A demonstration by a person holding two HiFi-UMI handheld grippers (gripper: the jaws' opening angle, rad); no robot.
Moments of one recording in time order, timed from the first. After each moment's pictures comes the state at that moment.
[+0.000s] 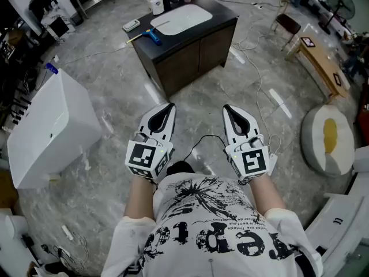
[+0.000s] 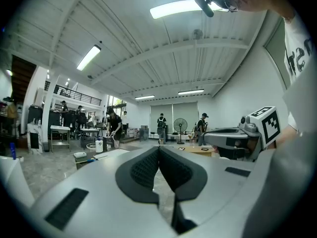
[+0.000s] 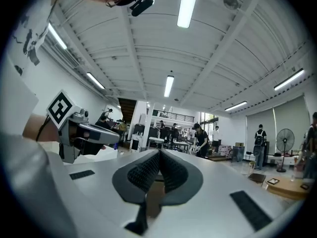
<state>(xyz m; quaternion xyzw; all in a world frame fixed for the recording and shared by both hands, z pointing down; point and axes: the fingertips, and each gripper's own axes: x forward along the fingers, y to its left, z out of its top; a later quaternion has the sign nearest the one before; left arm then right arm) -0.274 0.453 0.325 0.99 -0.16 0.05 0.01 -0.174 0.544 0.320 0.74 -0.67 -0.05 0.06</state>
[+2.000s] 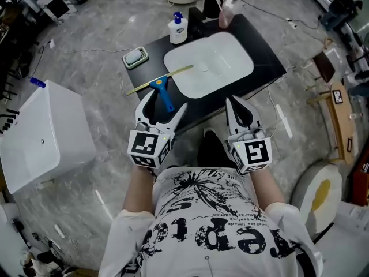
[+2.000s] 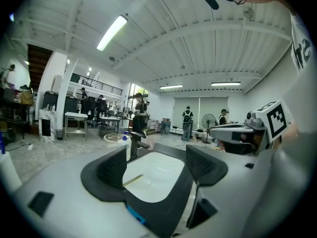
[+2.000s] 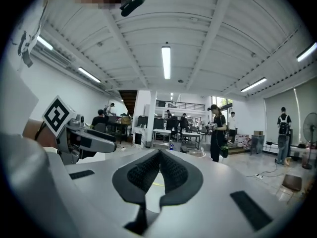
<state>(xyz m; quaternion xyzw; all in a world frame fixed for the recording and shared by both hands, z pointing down) 0.012 -0.168 0.398 0.96 -0.26 0.08 0.08 0.135 -0.088 0.374 0.70 -0.71 0.01 0.08</state>
